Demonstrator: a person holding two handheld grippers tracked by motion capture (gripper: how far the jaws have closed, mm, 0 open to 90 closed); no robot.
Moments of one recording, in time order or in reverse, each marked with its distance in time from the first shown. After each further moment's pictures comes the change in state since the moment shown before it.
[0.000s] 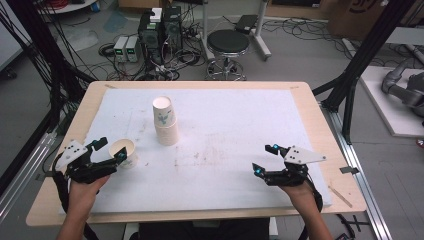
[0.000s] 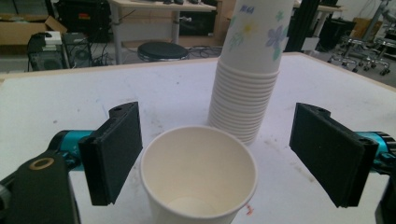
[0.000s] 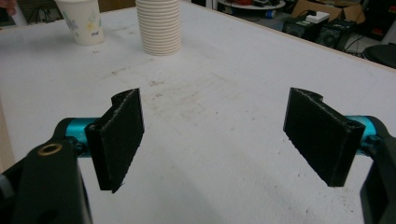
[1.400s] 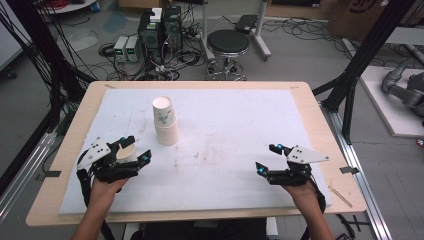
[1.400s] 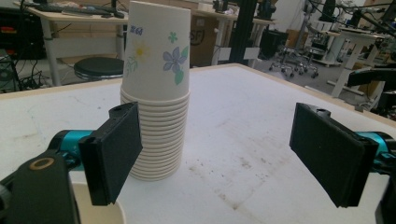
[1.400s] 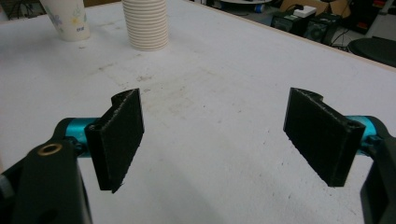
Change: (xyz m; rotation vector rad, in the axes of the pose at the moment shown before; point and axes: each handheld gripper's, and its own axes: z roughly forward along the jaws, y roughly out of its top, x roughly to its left) left arm -0.042 0.004 0.029 -0.037 -0.215 0.005; right arm -0.003 0.000 -0.007 0.019 -0.045 0.009
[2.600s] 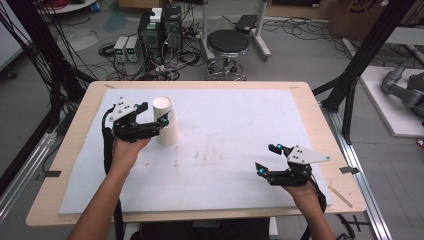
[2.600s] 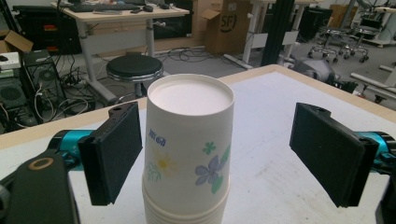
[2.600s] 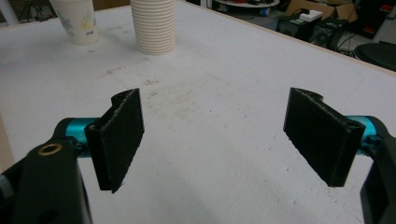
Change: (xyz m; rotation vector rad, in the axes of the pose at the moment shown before) left arm 0.008 0.069 0.085 0.083 0.141 0.051; right arm 0.002 0.003 -0.002 -0.010 0.023 -0.013
